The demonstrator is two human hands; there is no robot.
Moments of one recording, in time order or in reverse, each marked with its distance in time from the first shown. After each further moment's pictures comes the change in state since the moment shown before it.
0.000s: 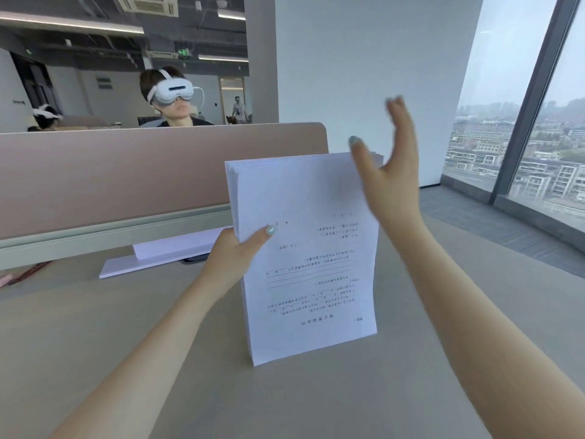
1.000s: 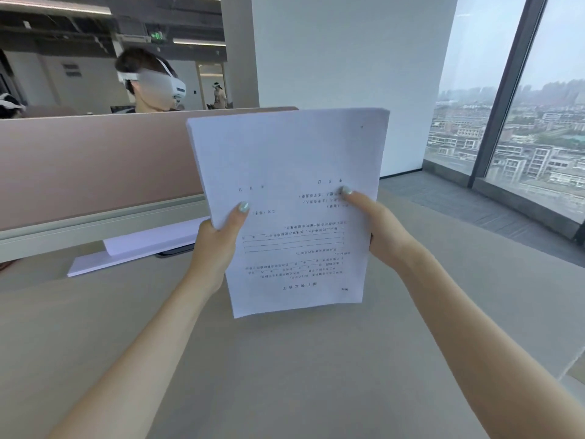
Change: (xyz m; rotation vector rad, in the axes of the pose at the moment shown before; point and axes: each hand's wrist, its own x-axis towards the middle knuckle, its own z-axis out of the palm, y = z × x) left_hand 0.003 -0.003 0.031 -0.212 0.125 -0.013; right_hand -0.040 0.060 -0.042 0.637 -0.532 0.833
